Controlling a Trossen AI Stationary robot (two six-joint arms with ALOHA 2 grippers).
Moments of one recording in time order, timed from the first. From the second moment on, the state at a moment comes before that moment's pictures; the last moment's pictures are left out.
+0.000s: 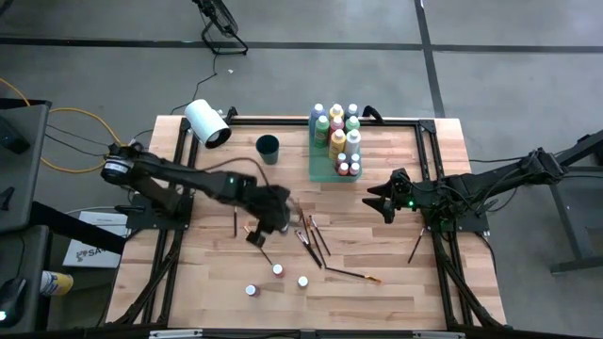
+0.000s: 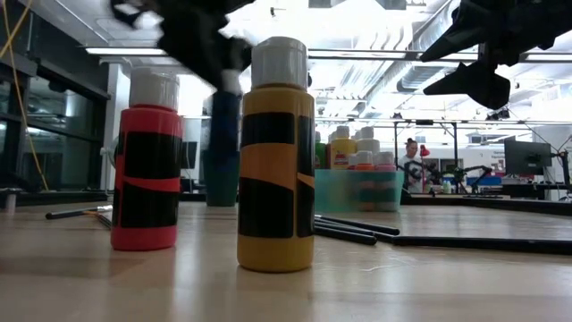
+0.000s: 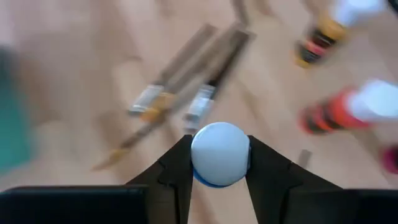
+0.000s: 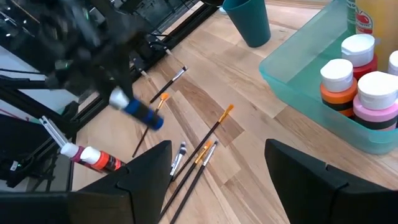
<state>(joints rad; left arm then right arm) -0.11 1.50 1.16 -0.57 0.11 0.28 0.24 0.71 0.45 -0.17 0.42 0.82</state>
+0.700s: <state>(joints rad) 0.27 1.84 1.65 -0.54 -0.05 0.29 0.24 0.71 0.45 -0.17 0.42 0.82</state>
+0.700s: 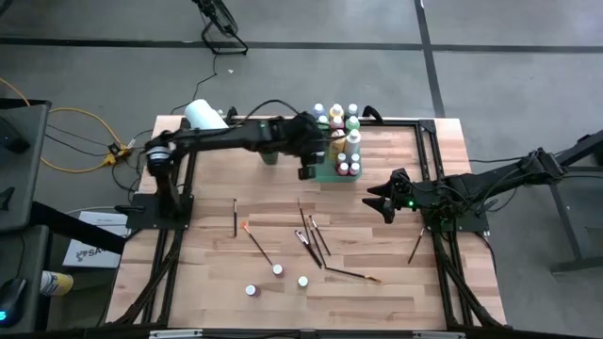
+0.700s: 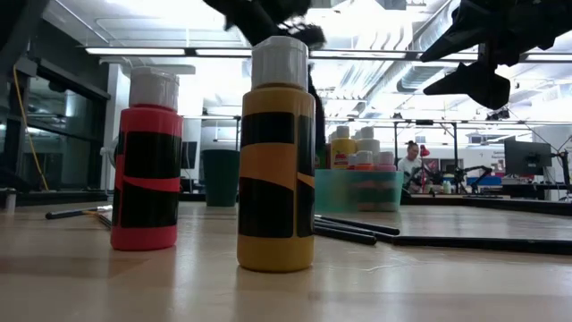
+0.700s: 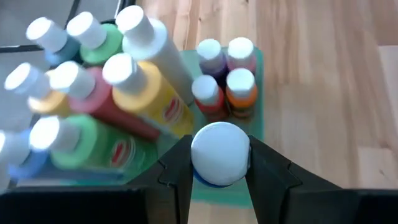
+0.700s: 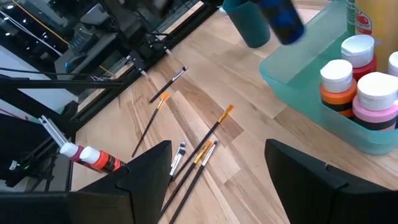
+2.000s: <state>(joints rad) 0.22 2.16 1.82 -0.51 -0.03 0.20 0.24 0.71 0.45 -0.17 0.41 0.82</state>
